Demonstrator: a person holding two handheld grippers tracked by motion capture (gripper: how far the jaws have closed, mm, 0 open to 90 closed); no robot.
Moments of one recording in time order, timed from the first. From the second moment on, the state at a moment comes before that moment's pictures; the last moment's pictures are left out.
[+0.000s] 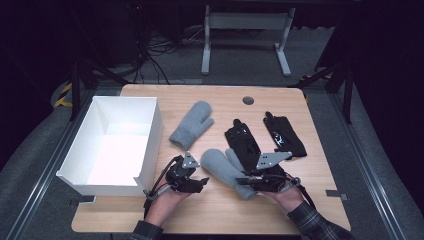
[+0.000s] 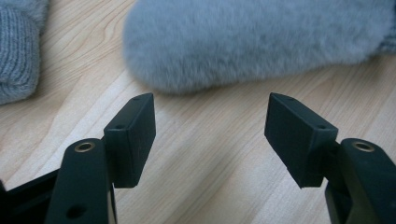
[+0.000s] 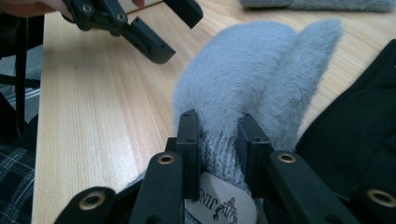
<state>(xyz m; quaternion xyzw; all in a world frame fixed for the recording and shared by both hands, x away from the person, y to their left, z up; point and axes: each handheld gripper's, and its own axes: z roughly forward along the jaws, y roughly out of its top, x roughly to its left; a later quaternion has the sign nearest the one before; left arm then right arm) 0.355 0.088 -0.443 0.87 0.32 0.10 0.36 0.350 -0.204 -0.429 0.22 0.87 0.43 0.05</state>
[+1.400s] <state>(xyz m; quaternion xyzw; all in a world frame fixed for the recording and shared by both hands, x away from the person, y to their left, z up) 0.368 0.067 -0.447 0.88 0.32 0.07 0.35 0.349 -0.201 -0.451 0.19 0.91 0.38 0.02</state>
